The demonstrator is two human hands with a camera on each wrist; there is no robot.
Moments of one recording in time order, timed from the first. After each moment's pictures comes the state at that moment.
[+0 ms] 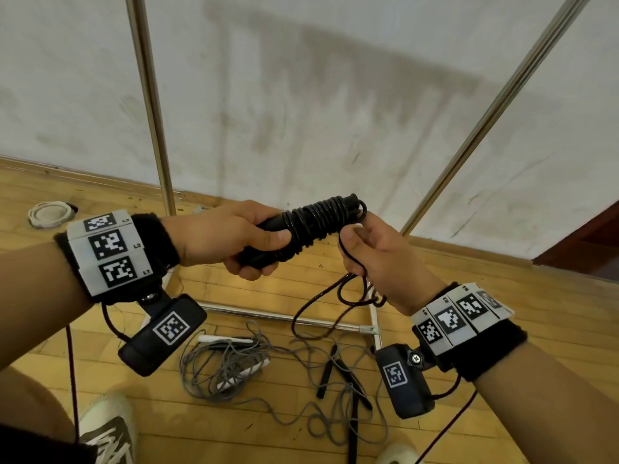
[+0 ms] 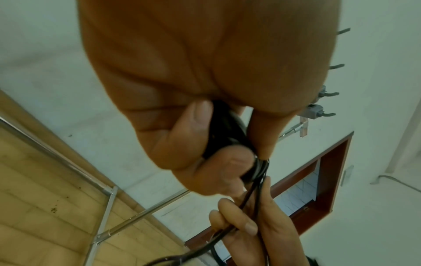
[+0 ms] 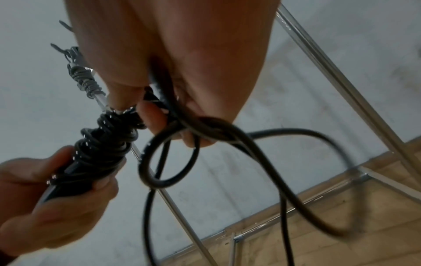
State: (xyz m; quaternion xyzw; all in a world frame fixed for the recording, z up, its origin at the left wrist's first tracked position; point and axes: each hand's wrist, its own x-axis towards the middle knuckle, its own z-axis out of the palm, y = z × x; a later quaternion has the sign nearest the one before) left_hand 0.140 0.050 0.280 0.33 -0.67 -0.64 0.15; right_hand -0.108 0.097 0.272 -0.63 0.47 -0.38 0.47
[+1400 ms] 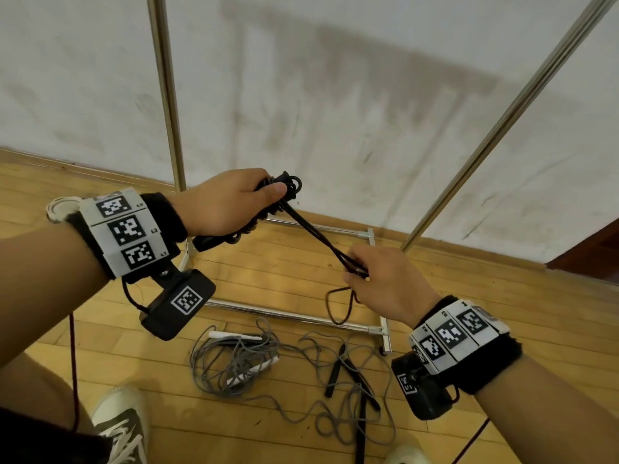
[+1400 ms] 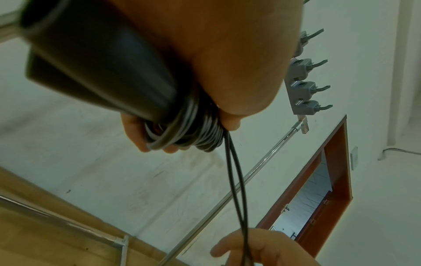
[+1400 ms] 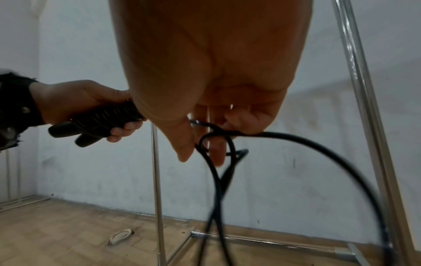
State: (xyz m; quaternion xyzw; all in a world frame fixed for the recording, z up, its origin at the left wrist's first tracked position) left_hand 0.155 0.025 0.284 0.52 -0.74 -0.36 0.24; right_hand -0.111 0.095 0.244 -0.79 0.59 -0.12 0.13
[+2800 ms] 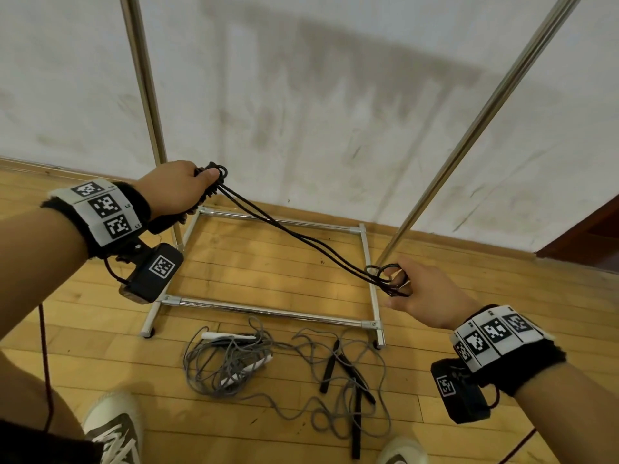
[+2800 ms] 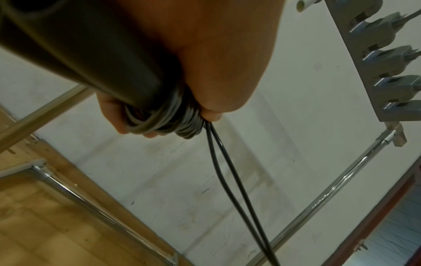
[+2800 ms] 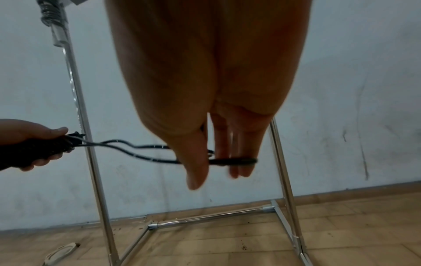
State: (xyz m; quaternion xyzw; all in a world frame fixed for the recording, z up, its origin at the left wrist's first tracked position) left_hand 0.198 -0.027 0.252 0.66 -0.66 -0.30 0.21; right_hand -0.203 0.103 0.220 -0.70 0.68 -0.05 0.21
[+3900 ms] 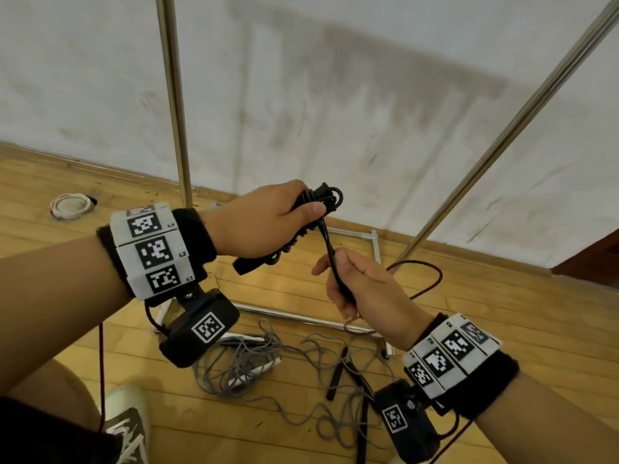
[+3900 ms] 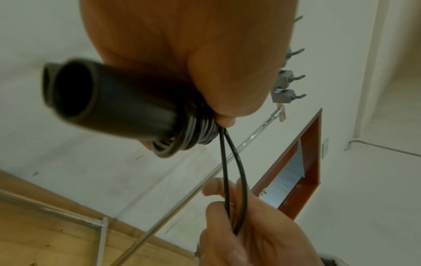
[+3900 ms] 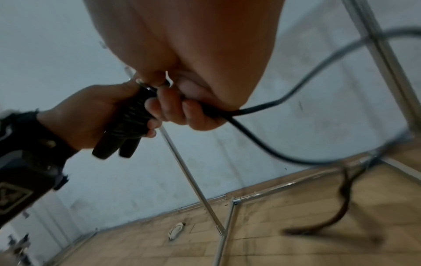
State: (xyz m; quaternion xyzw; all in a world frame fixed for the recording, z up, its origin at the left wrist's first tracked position) left_hand 0.127 0.047 0.289 0.44 -0.79 -0.35 0.24; right_hand -0.075 0.116 0.251 -0.63 0.48 -0.31 0.53
